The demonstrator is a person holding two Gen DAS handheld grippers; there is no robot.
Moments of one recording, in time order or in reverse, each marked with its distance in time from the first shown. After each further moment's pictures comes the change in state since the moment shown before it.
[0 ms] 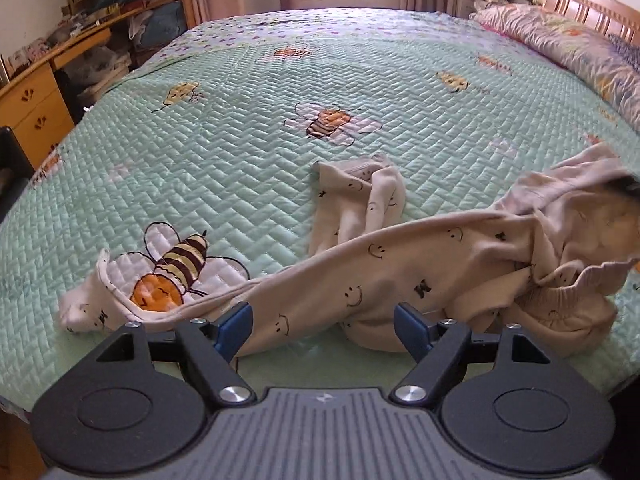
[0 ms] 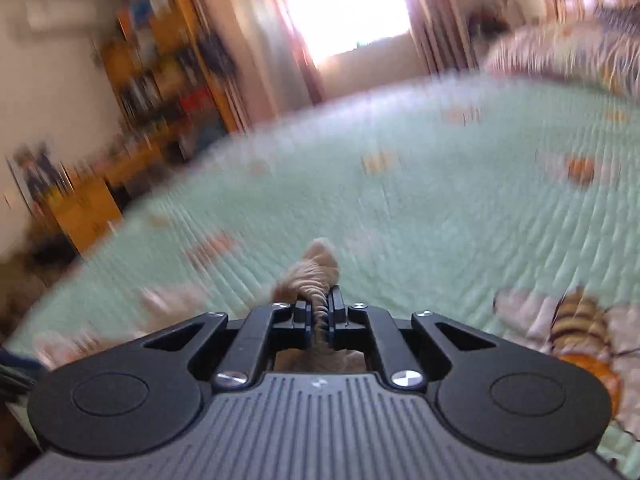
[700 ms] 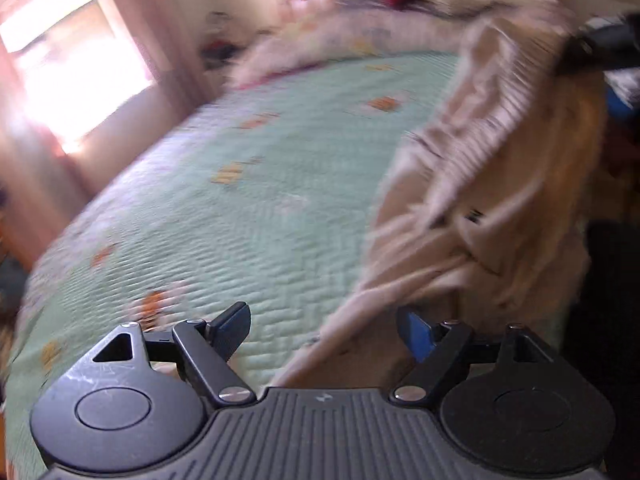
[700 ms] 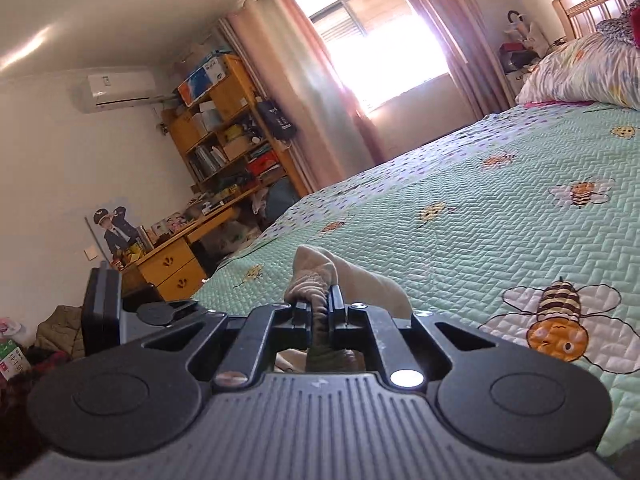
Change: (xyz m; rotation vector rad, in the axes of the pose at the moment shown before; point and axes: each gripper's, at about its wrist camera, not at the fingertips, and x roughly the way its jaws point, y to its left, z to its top) left arm 0.000 -0.118 0.003 0.816 -0.259 -0.300; right arm -0.135 0.006 -0.014 0.066 -0.112 0.199
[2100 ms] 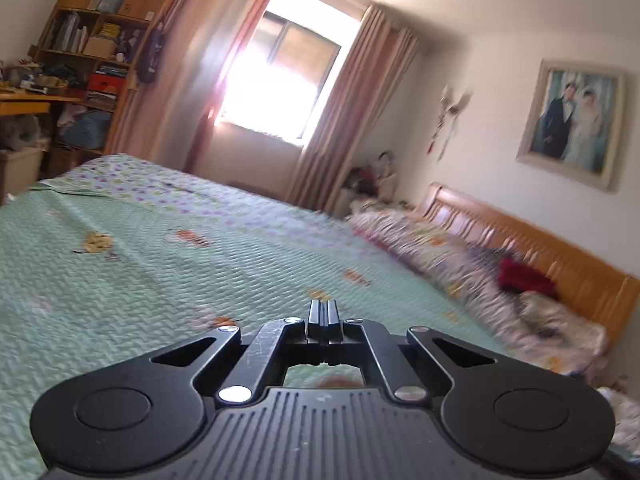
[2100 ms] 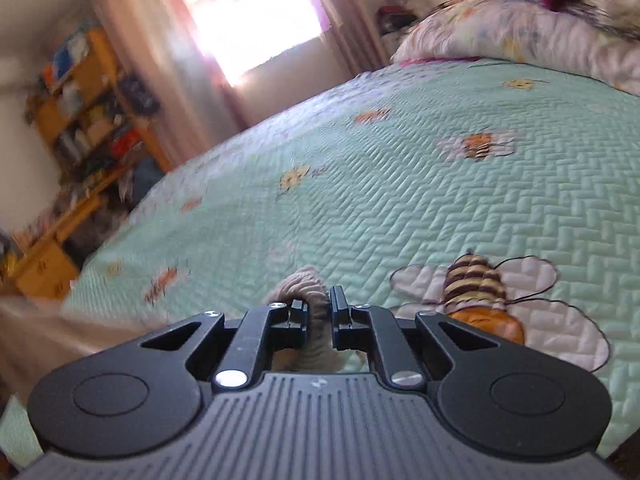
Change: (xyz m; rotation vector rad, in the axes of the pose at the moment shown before) left arm -0.183 0.134 -0.080 -0.870 -0.480 0.102; right arm 0.082 -0.057 0.000 0.122 0.072 -0.400
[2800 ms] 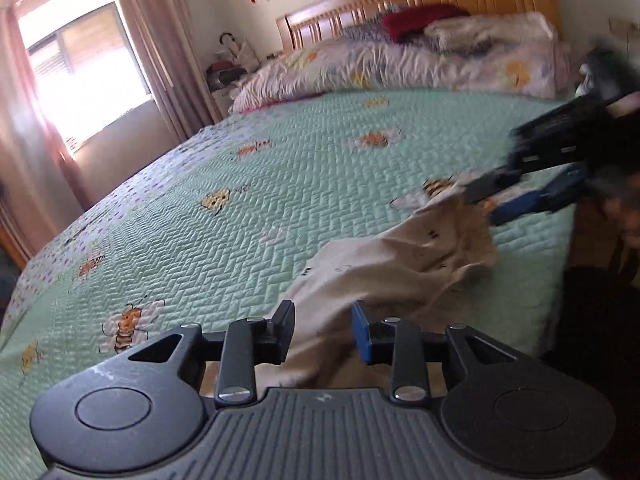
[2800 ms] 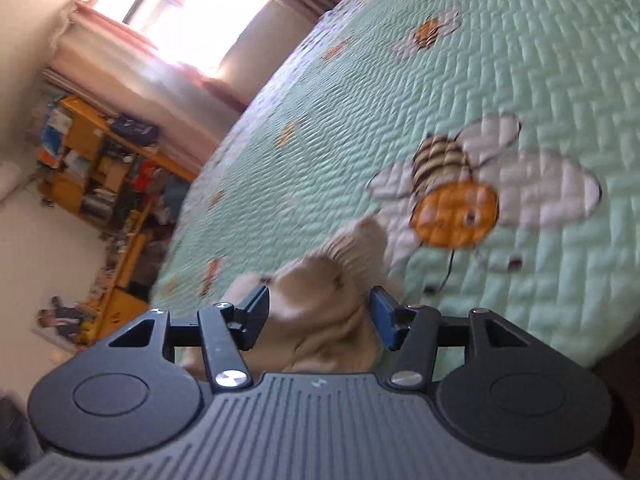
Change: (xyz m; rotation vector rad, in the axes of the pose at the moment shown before) left arm 0.153 -0.153 -0.142 0.793 0.382 -0.093; right arm -0.031 -0.062 -0.038 0.384 0.187 0.166
